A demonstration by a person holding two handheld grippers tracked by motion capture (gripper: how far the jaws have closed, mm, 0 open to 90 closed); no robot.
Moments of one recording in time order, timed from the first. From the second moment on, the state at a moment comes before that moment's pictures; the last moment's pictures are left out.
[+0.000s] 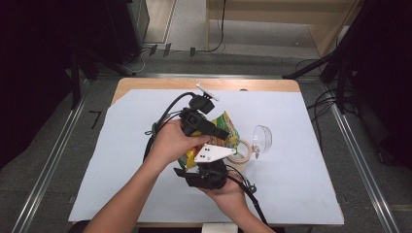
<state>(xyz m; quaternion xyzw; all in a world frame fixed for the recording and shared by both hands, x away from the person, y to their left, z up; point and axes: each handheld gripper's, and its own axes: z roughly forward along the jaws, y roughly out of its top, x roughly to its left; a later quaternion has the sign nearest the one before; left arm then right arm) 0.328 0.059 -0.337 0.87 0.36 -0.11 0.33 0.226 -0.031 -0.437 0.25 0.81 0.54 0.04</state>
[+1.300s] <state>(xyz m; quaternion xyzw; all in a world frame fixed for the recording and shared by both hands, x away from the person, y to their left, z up) 0.320 0.054 -0.330 0.87 0.35 -0.09 0.34 0.221 -0.031 -0.432 0.25 0.81 0.53 0.06</state>
